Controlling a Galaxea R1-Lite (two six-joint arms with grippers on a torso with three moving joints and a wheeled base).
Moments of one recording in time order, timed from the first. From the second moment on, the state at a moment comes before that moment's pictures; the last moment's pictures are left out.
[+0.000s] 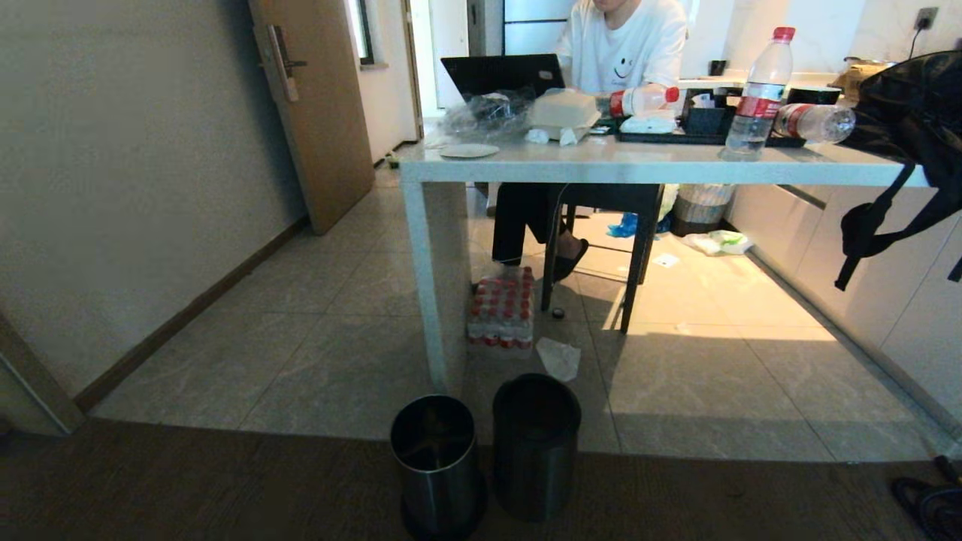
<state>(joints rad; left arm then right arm) 0.00 0.00 0.00 0.00 0.00 -0.01 0.00 0.00 0.00 -0.01 -0.01 0.06</state>
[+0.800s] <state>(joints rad) 0.00 0.00 0.00 0.00 0.00 -0.01 0.00 0.00 0.00 -0.01 -0.01 0.06</state>
